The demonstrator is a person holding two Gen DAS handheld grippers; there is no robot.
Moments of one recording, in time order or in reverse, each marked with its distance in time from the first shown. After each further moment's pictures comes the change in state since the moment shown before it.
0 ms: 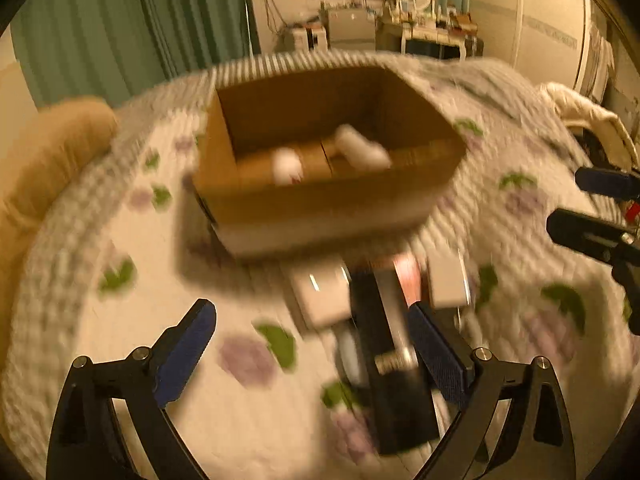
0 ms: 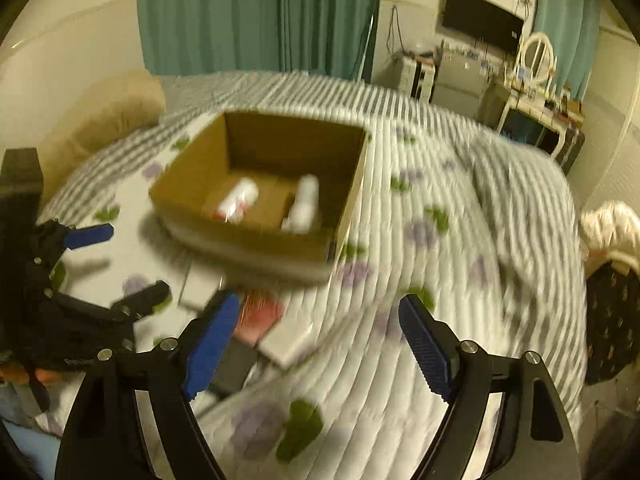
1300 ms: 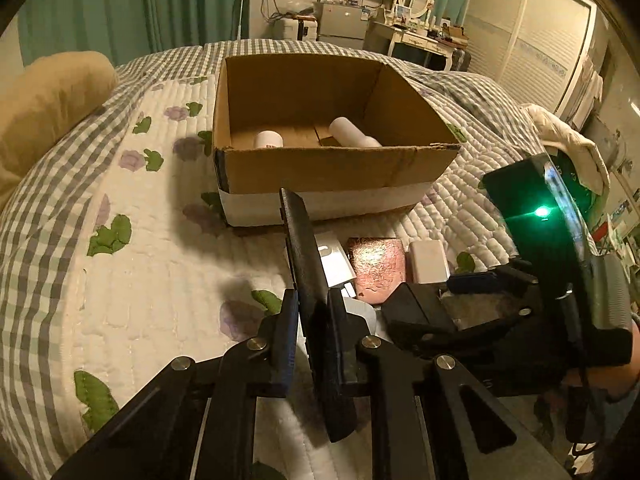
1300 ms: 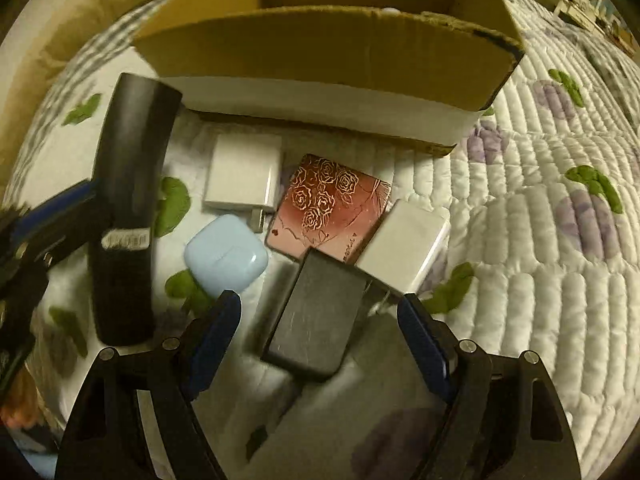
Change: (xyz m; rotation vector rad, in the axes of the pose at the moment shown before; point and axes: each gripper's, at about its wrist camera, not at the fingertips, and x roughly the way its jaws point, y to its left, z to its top) left arm -0.014 0.044 -0.008 -0.082 0.009 -0.163; right arm 0.124 0.063 -0.019 0.035 0.437 0.139
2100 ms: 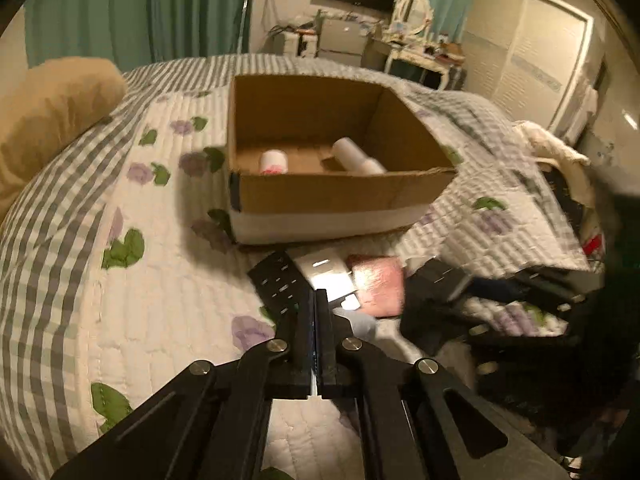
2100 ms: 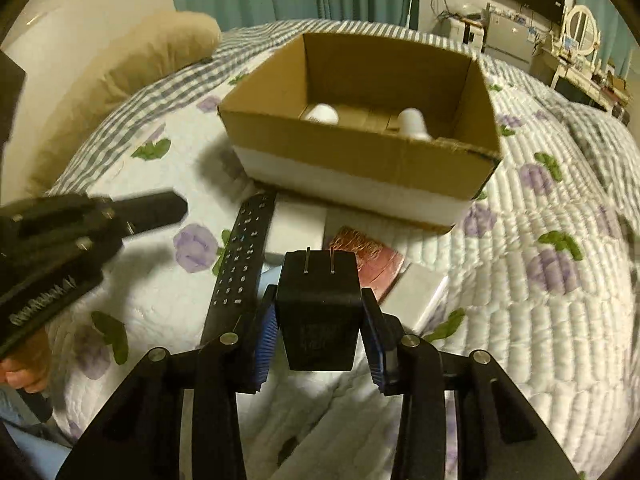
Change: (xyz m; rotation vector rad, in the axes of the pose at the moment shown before) left arm -0.006 0.013 0.005 -0.023 -0.041 -0.011; right arm -0.069 0.018 -0.027 -0.091 -0.328 0.005
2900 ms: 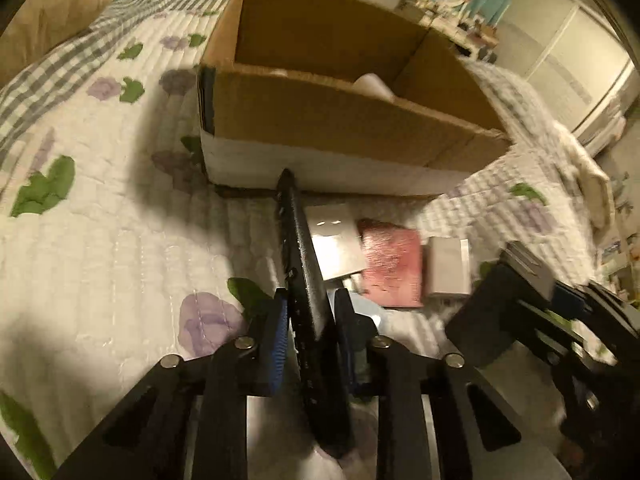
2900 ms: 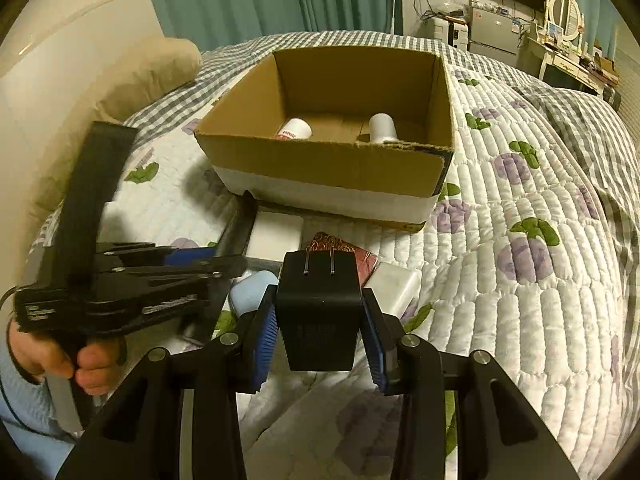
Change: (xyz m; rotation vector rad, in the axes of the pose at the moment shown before) left arm 0.052 0.003 -0.006 -0.139 0.173 -0.071; right arm -0.007 -0.021 -0.004 0.077 -0.037 0.035
